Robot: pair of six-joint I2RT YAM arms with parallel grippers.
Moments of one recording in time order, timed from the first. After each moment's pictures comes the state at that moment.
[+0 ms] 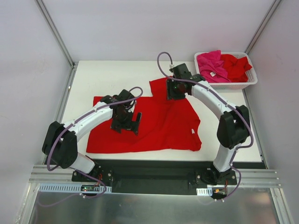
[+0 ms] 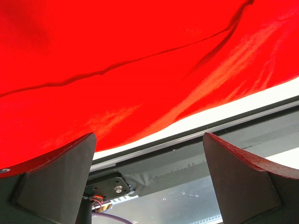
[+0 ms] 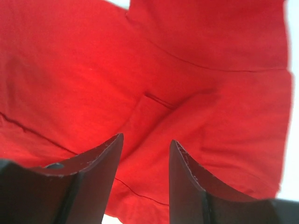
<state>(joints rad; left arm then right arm) -0.58 1.47 1.08 -0.96 0.18 -0.39 0.50 1.80 1.56 -0.76 -0.04 0.32</state>
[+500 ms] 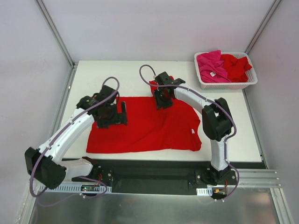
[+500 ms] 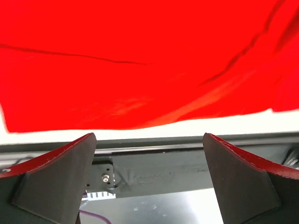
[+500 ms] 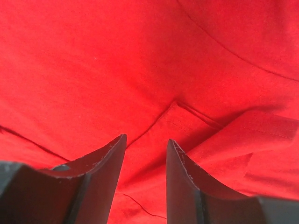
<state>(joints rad) -0.51 1.23 1.14 -1.10 -0.01 -0.61 0.62 2.02 1.65 -0.78 -0.04 0.32</state>
